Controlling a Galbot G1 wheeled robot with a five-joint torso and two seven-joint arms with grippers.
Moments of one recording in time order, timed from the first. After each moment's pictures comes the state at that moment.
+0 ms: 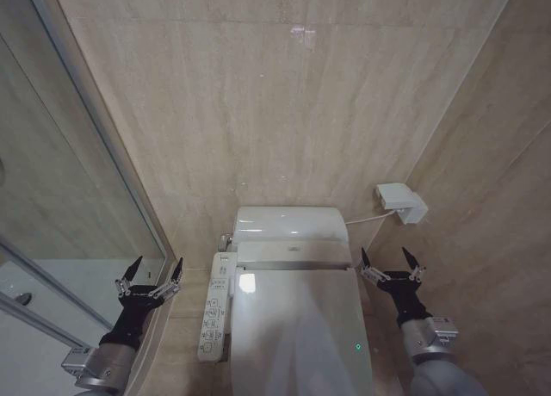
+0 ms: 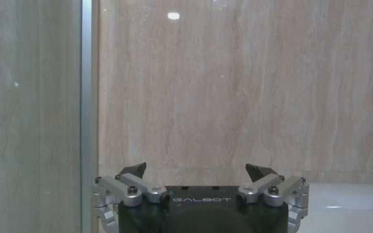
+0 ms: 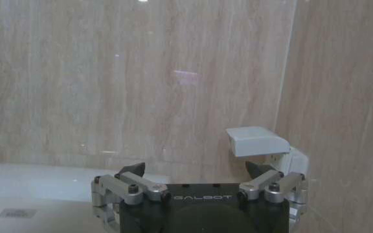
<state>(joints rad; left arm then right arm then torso) 1.65 -1.31 -0.72 -2.22 -0.36 -0.04 0.09 -1.60 1.28 0.65 2.20 0.21 -0.03 0.18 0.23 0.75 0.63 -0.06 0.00</state>
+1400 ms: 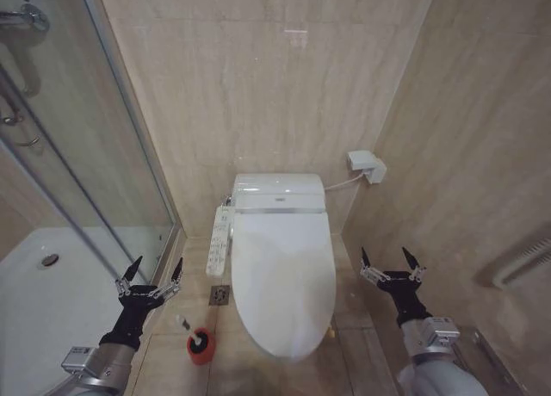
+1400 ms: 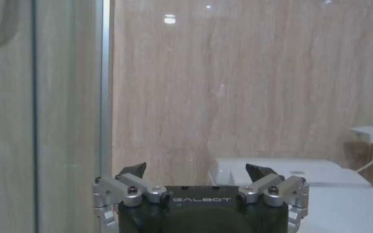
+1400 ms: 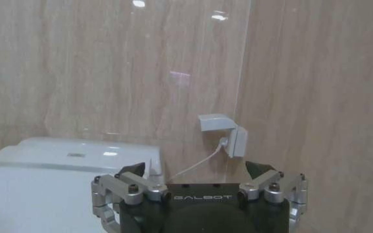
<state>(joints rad) 1.65 -1.31 -0.72 -2.22 -0.36 -0.04 0.09 -1.60 1.28 0.65 2.20 0.21 -0.03 0.18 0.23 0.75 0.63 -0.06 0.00</state>
